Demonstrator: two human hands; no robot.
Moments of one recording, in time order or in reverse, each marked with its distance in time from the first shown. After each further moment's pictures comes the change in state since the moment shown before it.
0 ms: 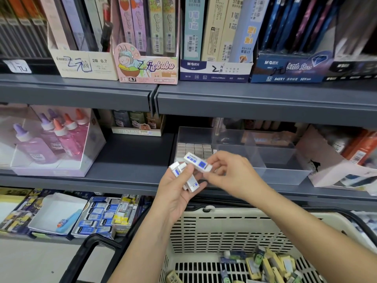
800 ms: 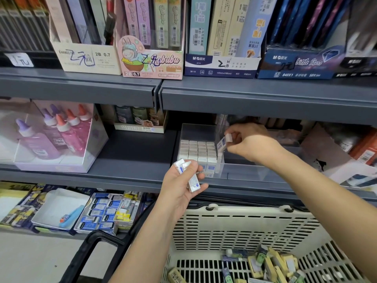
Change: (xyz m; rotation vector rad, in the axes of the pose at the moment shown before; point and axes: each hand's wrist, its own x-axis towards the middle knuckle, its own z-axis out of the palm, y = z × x) left_hand 0.003 -0.002 -0.003 0.122 0.065 -0.004; right_hand 0.052 0.004 -0.043 -0.398 0.095 0.021
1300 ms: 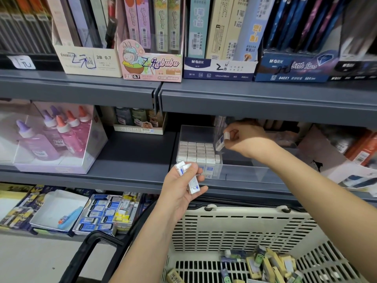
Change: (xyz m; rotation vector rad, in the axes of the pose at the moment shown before) left_hand -0.001 -0.001 0.001 0.008 0.003 -0.022; right_hand 0.011 0.000 0.001 -0.028 -0.056 0.078
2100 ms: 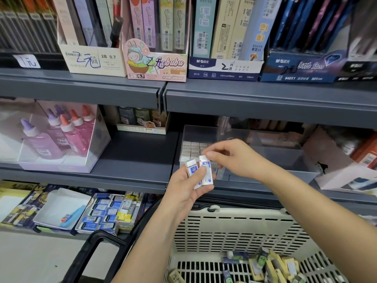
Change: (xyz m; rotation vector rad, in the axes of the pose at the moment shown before) left_hand -0.003 0.004 0.007 0.020 -0.083 0.013; right_hand -0.032 -0.021 0.019 0.487 -0.247 -0.229
